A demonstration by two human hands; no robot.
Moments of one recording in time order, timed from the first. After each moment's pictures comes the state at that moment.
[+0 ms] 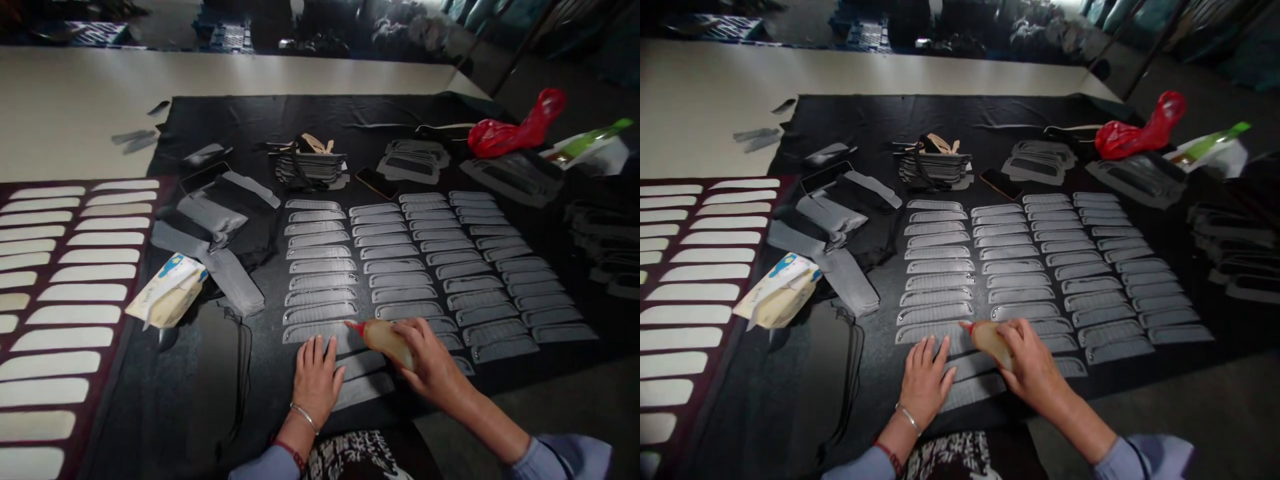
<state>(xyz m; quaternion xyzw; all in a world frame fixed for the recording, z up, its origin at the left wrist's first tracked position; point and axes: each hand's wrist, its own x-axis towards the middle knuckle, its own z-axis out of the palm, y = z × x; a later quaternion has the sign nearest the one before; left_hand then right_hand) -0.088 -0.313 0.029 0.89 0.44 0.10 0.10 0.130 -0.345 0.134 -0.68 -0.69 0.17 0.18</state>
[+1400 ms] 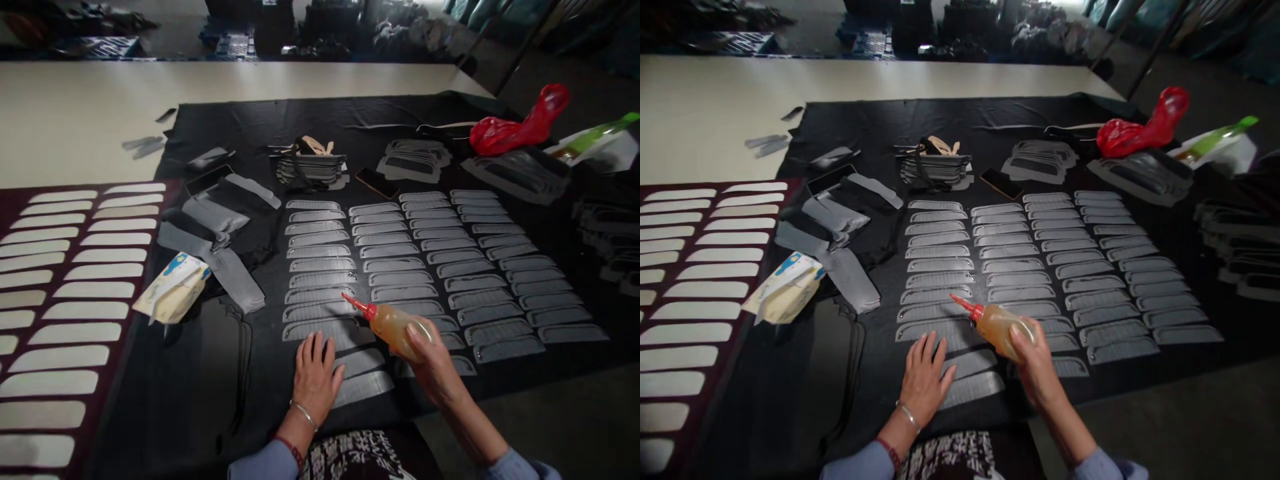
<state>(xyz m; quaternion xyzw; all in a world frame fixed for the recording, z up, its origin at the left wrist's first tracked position) -0.086 -0.318 0.026 0.88 0.45 0.12 0.08 0.113 -0.346 0.115 -0.67 -0.07 0.45 0.58</state>
